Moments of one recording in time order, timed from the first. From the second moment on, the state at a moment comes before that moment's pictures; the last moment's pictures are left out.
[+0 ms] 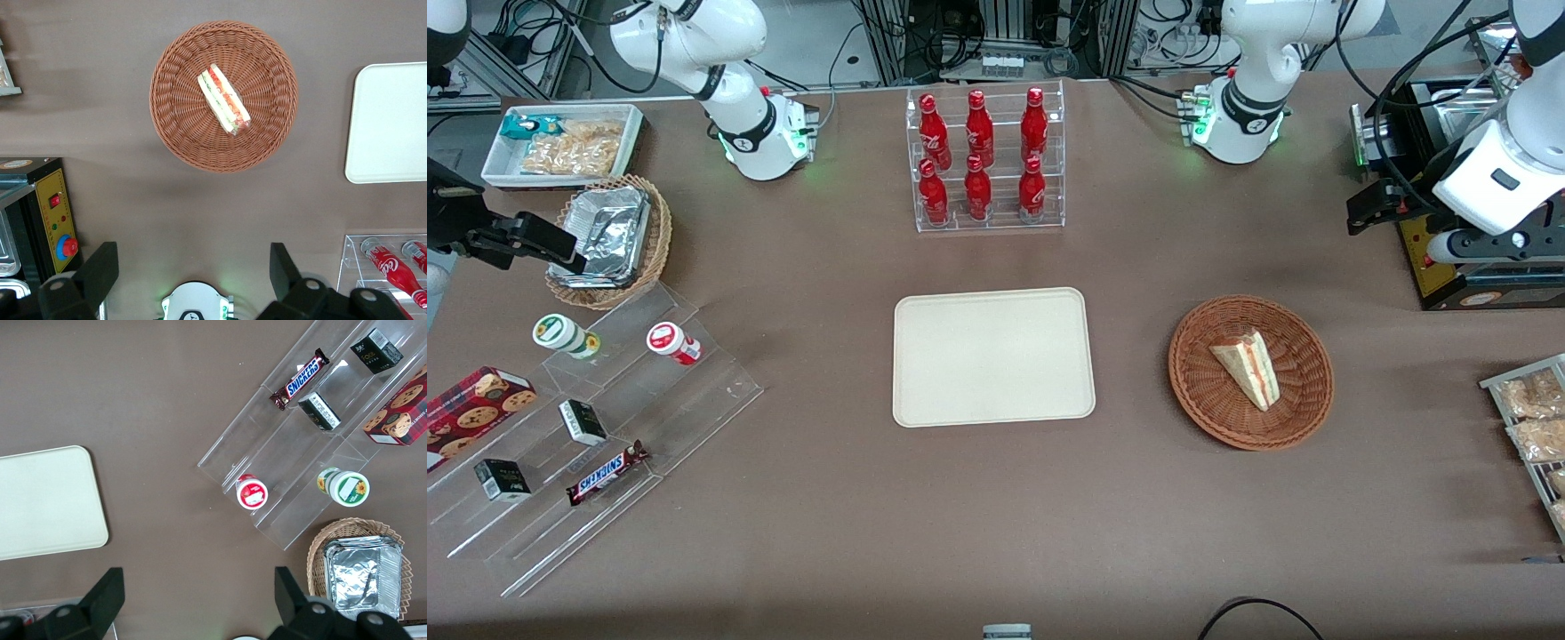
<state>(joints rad) -0.06 -0.04 -0.04 -1.61 0.00 1.42 -0.10</state>
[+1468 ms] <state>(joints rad) -0.06 0.08 -0.08 -2.22 0.04 2.28 -0.43</state>
